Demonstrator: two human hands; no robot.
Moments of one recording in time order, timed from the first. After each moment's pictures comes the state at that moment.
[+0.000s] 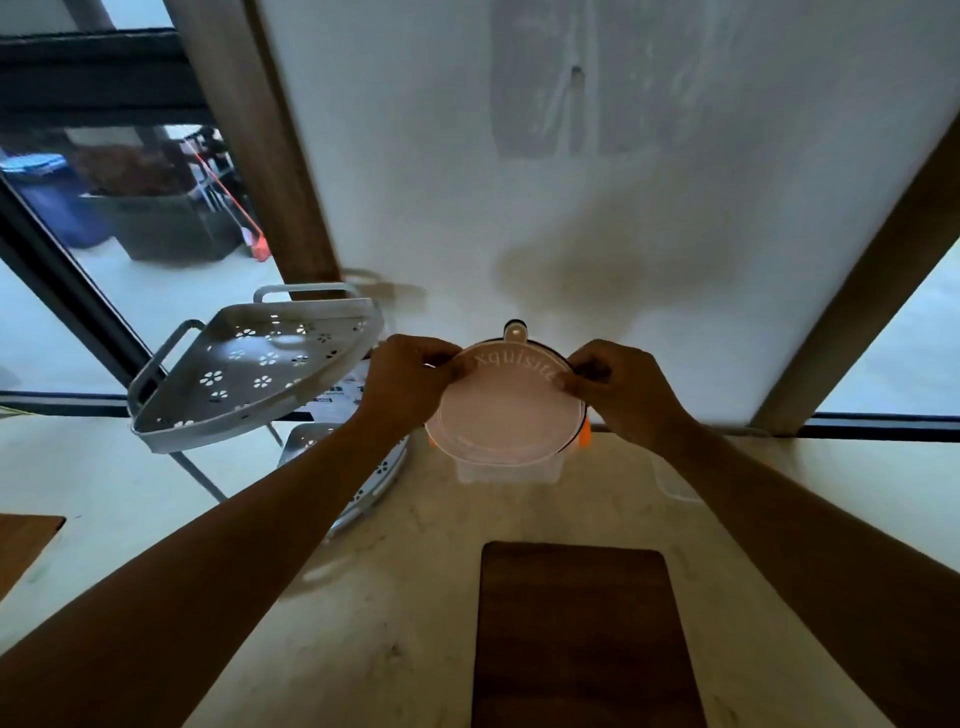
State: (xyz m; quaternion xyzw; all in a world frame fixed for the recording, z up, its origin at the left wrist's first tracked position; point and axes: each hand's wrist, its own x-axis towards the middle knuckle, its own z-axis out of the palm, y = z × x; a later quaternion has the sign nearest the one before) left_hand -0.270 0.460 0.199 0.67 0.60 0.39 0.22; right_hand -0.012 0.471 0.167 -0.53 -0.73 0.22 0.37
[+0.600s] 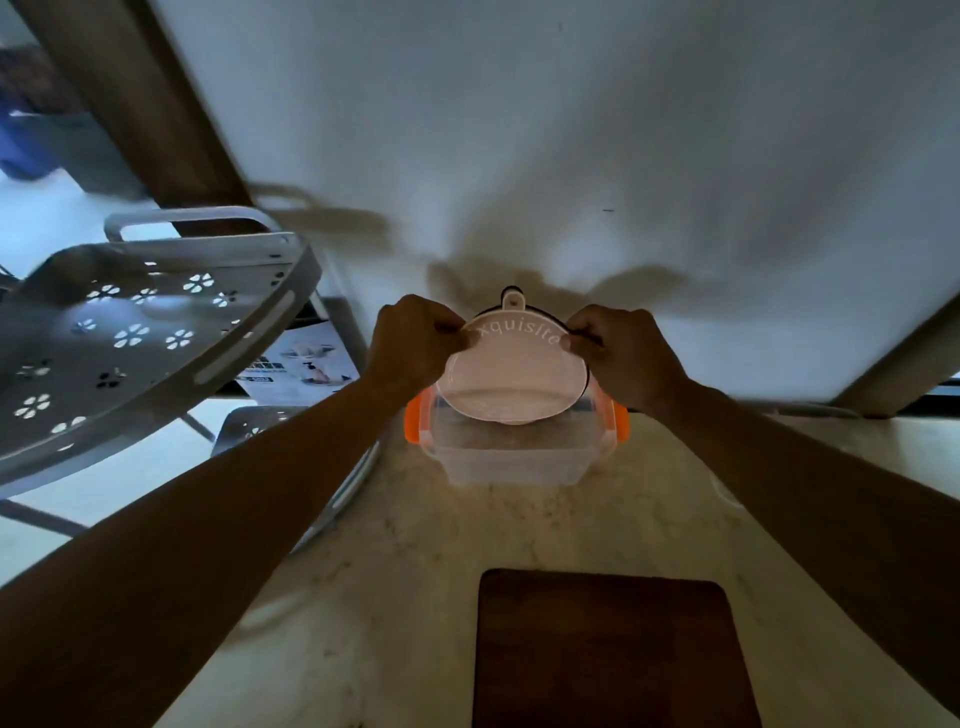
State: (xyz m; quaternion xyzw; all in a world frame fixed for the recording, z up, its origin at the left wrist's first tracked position) left_hand -0.268 0.617 0.071 0.69 0.64 0.28 0.18; right_hand -0.019 0.610 0.049 -0.56 -0.75 0.17 0.29
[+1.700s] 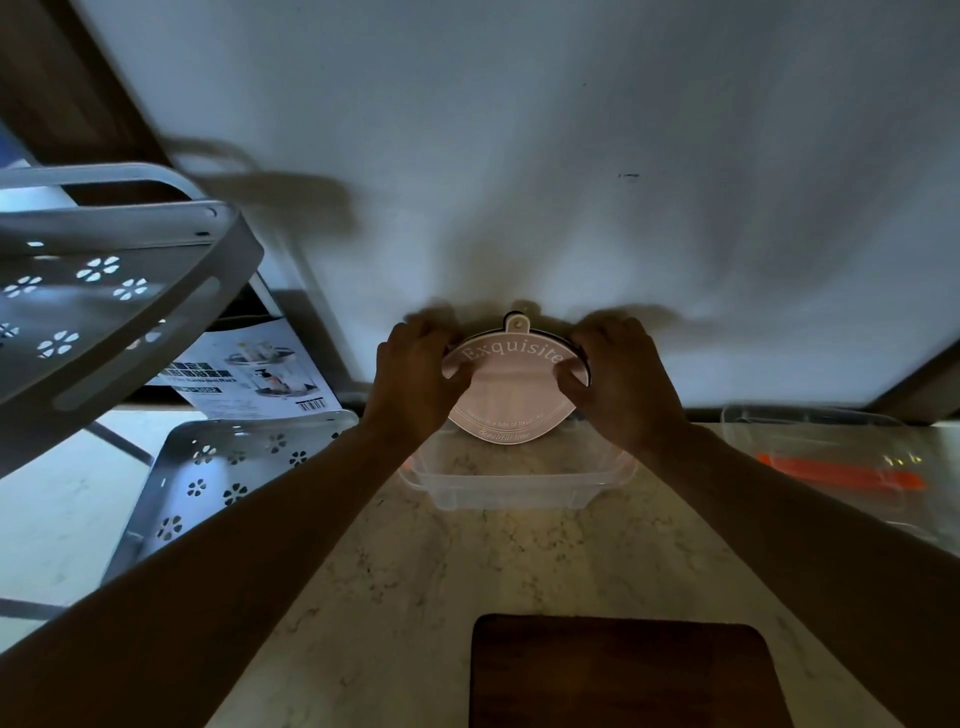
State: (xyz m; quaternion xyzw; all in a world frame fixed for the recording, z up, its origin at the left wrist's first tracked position) left_hand -0.258 0.633 -0.010 0.75 0.60 0.27 0.09; right_hand -0.026 0.624 -0.013 -0.59 -0.77 -0.02 0.23
